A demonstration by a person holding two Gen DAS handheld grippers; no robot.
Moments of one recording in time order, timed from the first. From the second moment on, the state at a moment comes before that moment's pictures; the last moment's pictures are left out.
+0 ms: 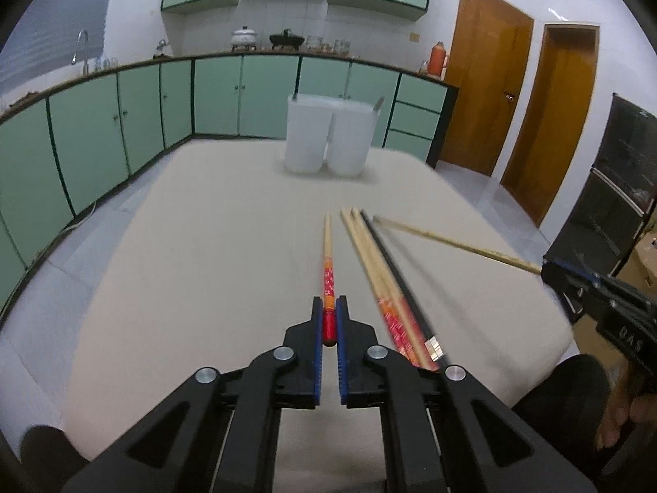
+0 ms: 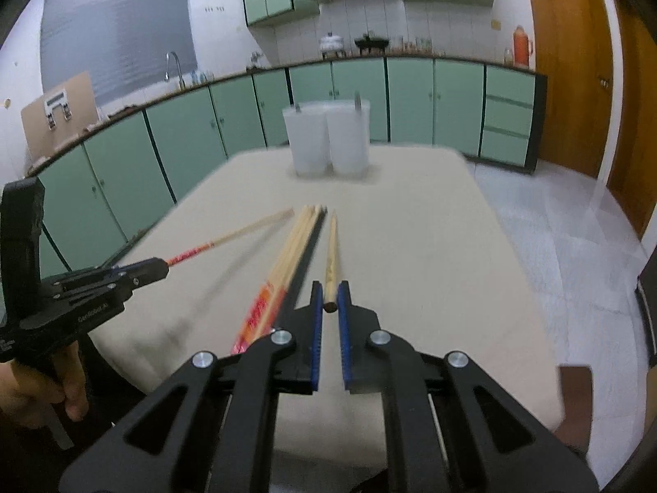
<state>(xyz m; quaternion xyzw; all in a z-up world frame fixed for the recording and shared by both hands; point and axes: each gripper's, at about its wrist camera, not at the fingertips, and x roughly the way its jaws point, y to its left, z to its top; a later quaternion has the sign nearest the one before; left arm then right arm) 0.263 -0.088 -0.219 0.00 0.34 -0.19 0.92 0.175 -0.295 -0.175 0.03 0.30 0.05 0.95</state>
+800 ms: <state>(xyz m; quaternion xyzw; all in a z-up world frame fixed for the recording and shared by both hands) 0.334 -0.072 -0.103 0.00 0.34 -0.23 0.91 0.288 -0.294 -0.062 -0.01 0.32 0.11 0.94</state>
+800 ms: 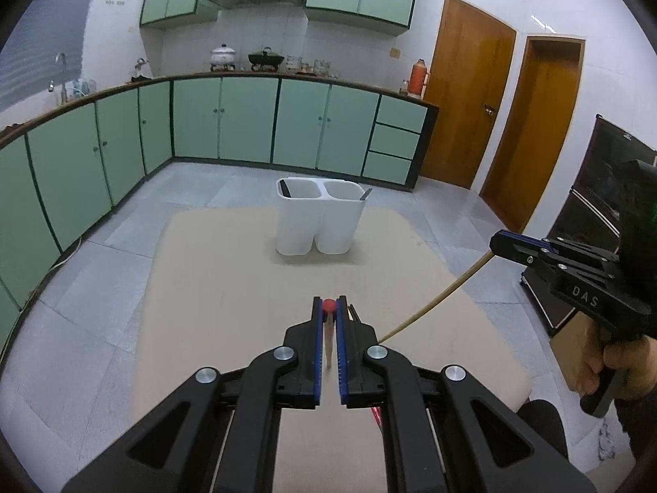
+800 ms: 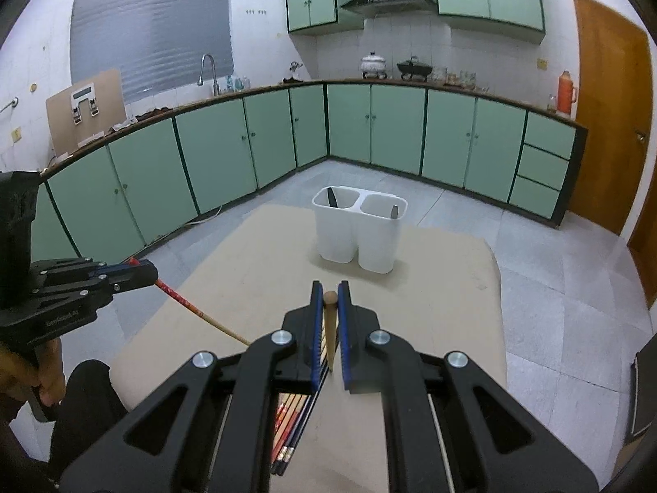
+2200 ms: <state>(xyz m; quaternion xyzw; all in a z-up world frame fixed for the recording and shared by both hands) 0.588 -0.153 -0.065 0.02 0.30 -0.21 0.93 0.556 -0.324 -0.025 0.01 0.36 0.05 0.93</state>
